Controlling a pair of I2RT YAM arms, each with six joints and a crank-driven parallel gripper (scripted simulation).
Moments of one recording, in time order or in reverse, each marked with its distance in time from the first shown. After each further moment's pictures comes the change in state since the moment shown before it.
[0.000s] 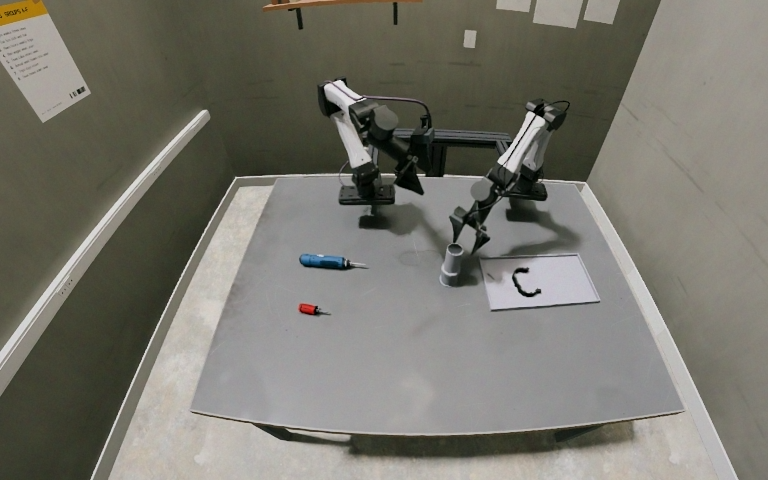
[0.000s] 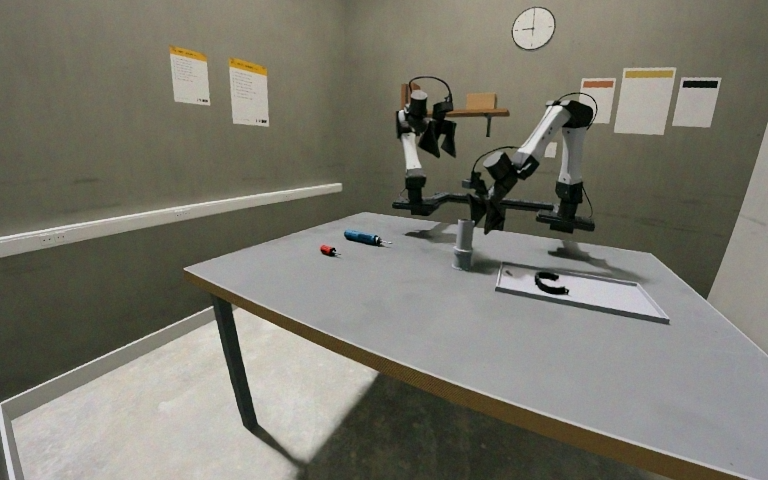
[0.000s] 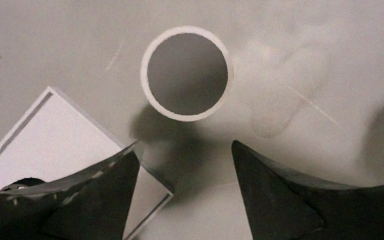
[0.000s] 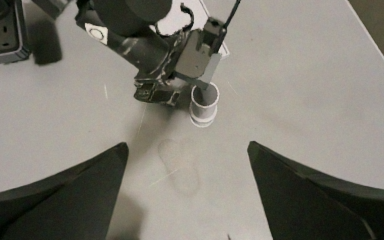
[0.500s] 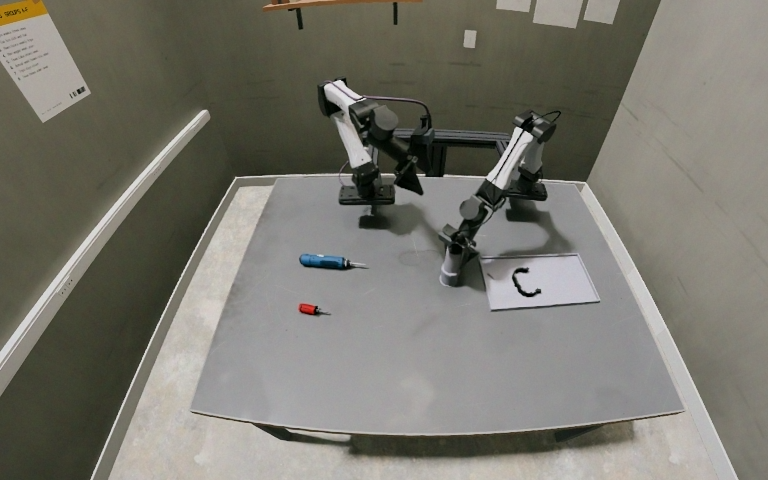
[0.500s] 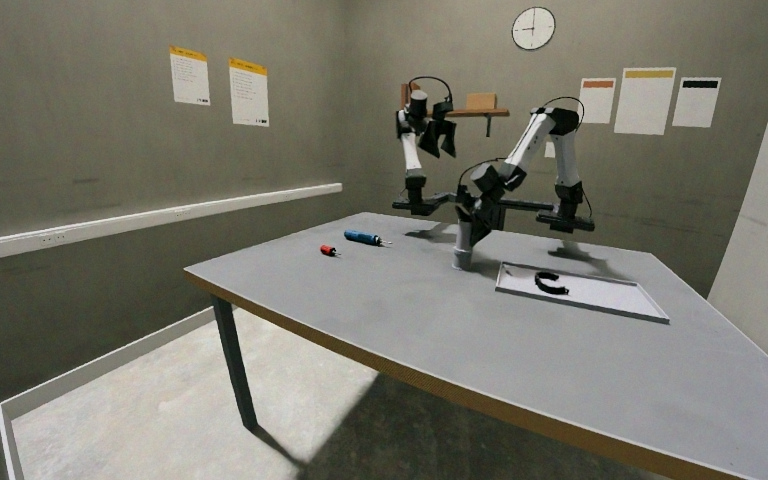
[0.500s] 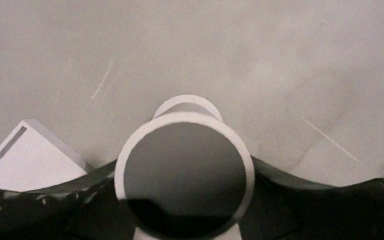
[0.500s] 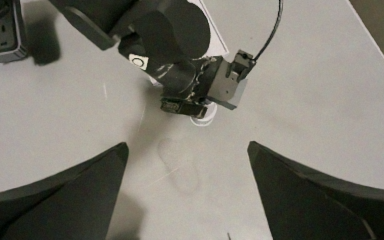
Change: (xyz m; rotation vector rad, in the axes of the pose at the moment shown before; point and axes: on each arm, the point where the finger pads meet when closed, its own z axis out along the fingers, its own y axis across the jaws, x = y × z) left arm -0.005 -0.001 0.057 0.003 0.017 -0.008; right arm 0.001 0.000 0.000 0.003 0.004 0.001
